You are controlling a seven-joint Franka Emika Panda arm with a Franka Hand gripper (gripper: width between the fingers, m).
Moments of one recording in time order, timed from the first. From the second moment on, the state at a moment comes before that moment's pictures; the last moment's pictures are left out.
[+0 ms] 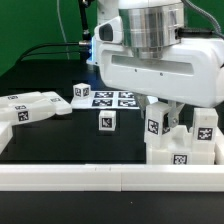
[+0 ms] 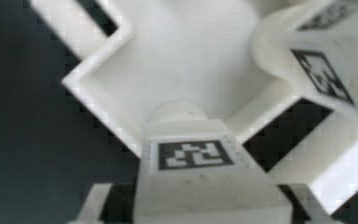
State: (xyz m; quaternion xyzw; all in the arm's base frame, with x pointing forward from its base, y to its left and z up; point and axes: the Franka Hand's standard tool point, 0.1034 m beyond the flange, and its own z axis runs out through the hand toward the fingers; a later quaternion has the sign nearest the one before) arm 0.617 0.040 0.070 -0.87 0.48 0.02 0.05
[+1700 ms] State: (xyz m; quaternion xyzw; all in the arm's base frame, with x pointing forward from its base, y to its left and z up) arm 0.621 0.049 0.073 -0.85 0.52 0.01 0.08
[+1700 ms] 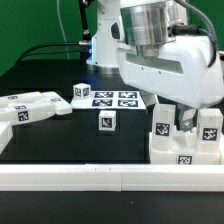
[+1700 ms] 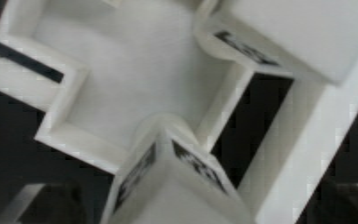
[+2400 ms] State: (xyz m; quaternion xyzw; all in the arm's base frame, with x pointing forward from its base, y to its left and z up) arm 0.621 0.044 0.071 -0.95 0.29 -0.01 0.08
